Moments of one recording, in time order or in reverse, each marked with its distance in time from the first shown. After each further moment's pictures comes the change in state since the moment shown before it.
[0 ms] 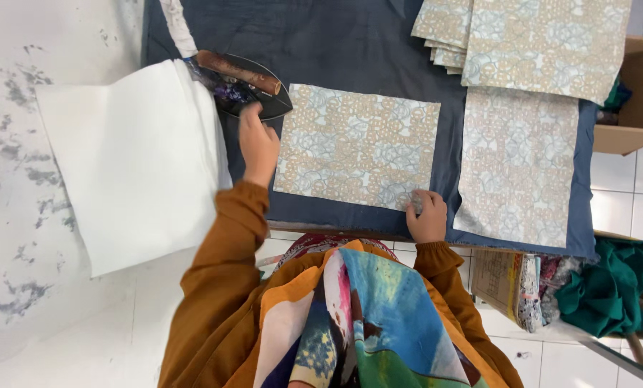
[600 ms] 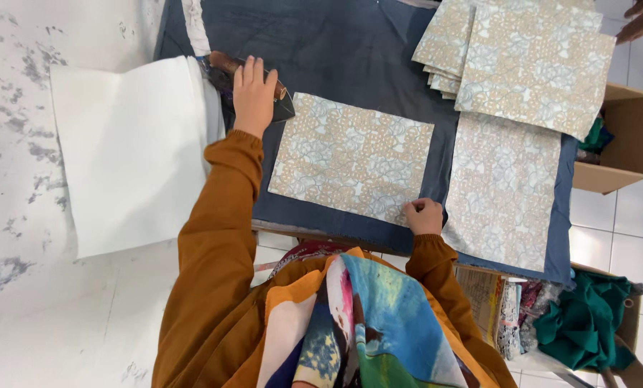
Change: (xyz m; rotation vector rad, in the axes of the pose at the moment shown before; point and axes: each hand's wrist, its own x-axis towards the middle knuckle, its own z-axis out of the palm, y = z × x) left_hand 0.095 0.017 -0.016 0.646 0.004 0.443; right_hand 0.043 0.060 0.024 -0.006 -0.224 0.432
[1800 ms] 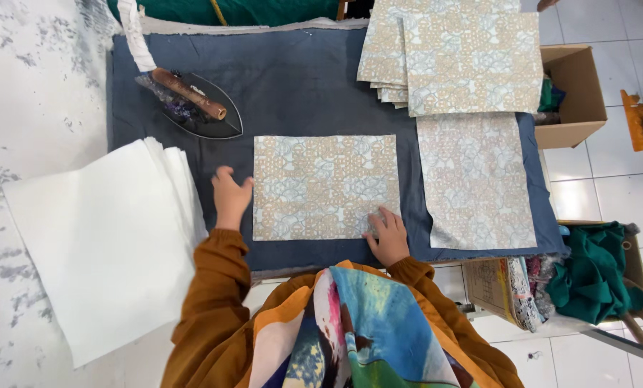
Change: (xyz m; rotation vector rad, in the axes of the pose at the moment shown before) left_hand -0.063 0.026 0.019 -0.625 -0.365 -0.632; right_hand -0.061 -0.072 -0.006 -0.116 0.109 -0.584
